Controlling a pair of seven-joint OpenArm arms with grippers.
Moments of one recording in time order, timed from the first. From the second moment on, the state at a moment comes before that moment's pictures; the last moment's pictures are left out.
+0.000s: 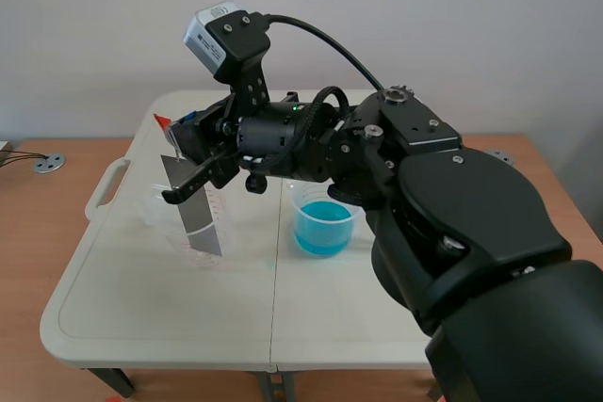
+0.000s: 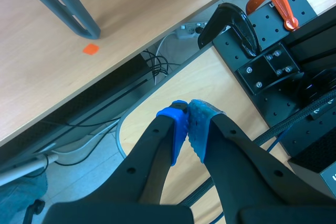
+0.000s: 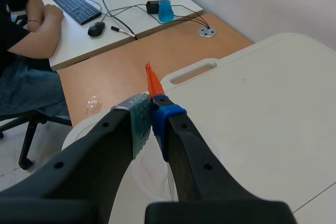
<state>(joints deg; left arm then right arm) 61.5 -38.0 -1.3 83.3 -5.5 -19.9 -24.9 10.4 -6.0 -18.1 77.9 2.8 45.3 -12.4</state>
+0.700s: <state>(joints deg) 61.5 -38.0 -1.3 83.3 -3.4 -19.9 -25.0 10.4 -4.3 -17.6 77.5 0.8 45.3 -12.8</state>
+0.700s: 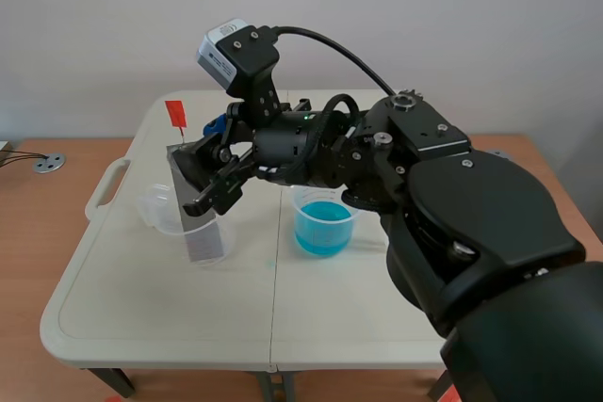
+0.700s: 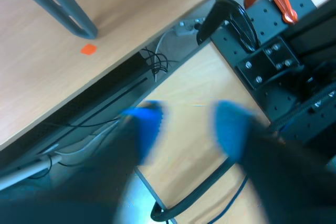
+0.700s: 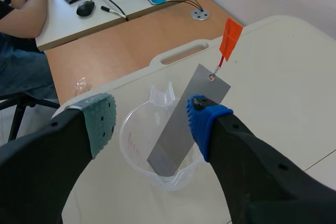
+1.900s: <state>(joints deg) 45.8 -38.0 -1.3 96.4 -6.3 -19.5 -22.5 -9.8 7.9 -4.0 97.7 4.3 43.7 -11.9</state>
